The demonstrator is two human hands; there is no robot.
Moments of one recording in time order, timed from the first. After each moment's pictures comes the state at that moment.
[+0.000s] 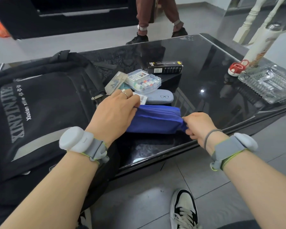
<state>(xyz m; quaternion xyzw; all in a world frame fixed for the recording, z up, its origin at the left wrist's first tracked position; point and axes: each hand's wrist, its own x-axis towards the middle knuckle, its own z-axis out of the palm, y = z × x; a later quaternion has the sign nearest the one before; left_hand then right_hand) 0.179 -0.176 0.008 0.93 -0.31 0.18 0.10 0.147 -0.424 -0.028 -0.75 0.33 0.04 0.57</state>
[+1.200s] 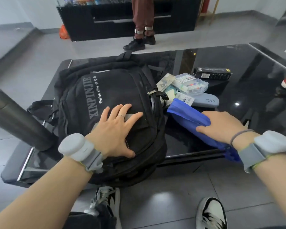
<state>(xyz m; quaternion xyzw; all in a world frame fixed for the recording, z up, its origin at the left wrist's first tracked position) 0.093 -0.038 0.016 0.98 -0.15 -0.07 -0.08 0.139 -0.352 0.012 -0.99 -0.01 0.10 0.09</state>
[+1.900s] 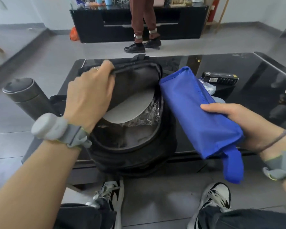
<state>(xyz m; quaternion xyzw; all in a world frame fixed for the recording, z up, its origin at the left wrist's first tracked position) 0.079 0.015 0.100 0.94 -0.04 0.34 0.04 0.072 -0.300 0.101 -0.63 0.08 0.29 0.71</state>
